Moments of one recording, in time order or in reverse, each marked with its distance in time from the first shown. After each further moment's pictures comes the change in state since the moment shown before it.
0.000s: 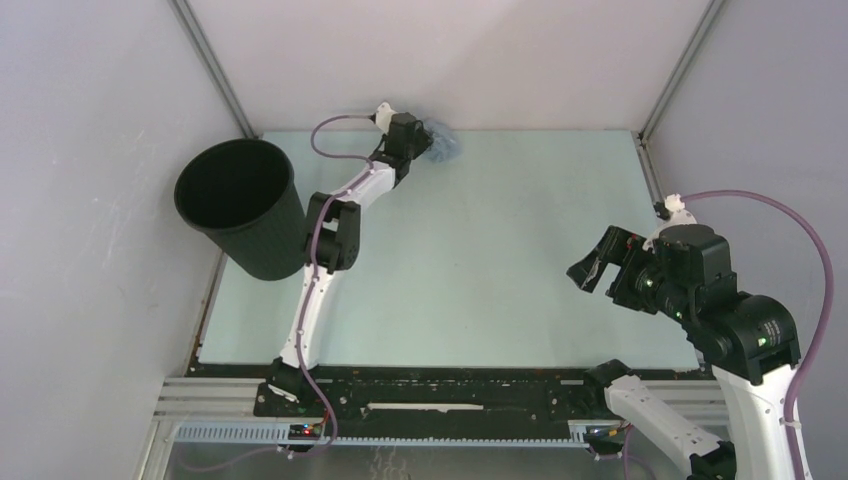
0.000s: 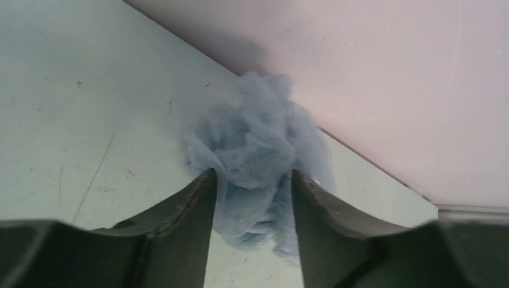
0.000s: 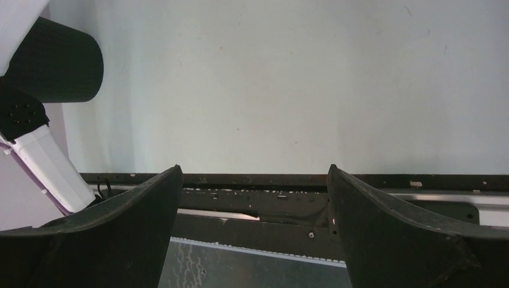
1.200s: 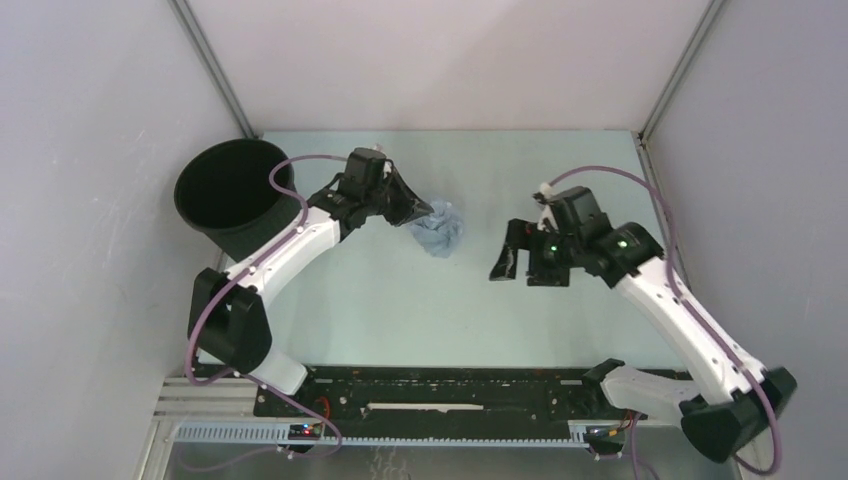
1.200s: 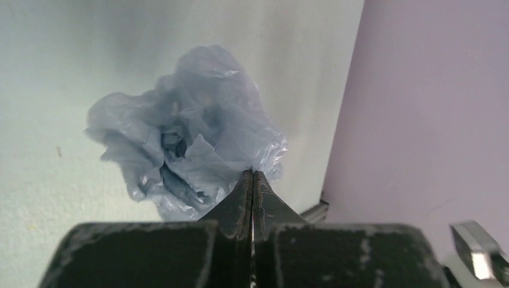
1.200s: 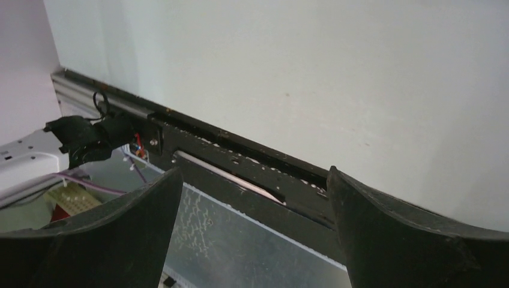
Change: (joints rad) left arm -0.114 -1.049 -0.934 -0.378 0.463 -0.141; right arm 0.124 0.282 -0.276 0.328 -0.287 -0.034
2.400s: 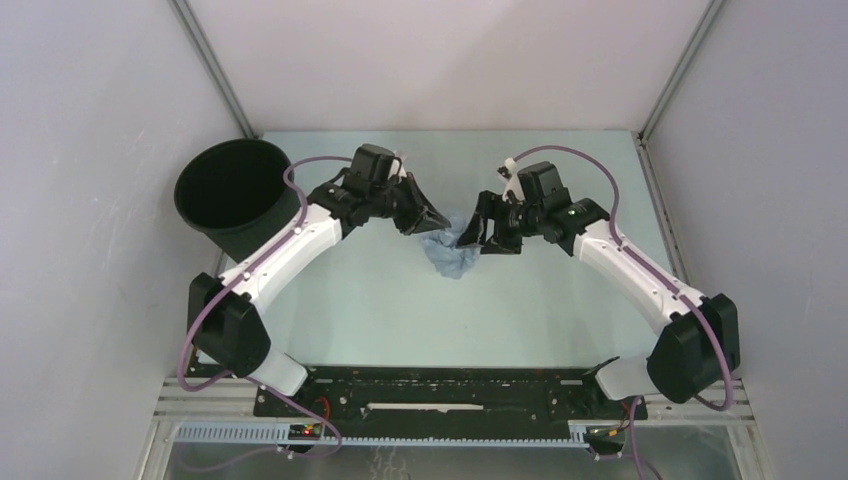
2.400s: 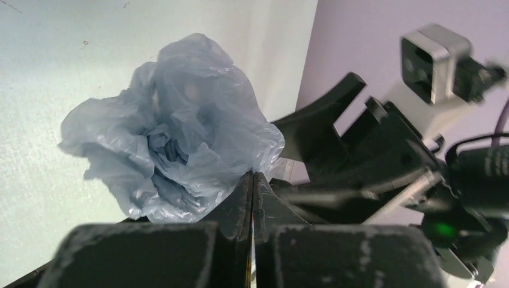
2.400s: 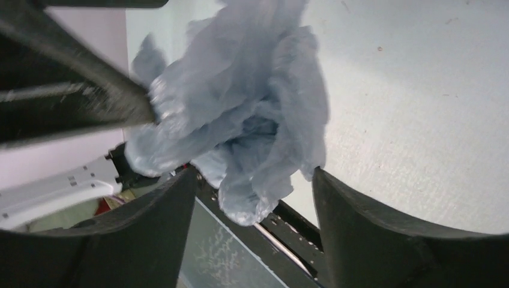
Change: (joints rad) left arm -0.055 -0.012 0.094 -0.177 0.248 -0.047; right arm -0.012 0.325 -0.002 0.475 -0.241 0.016
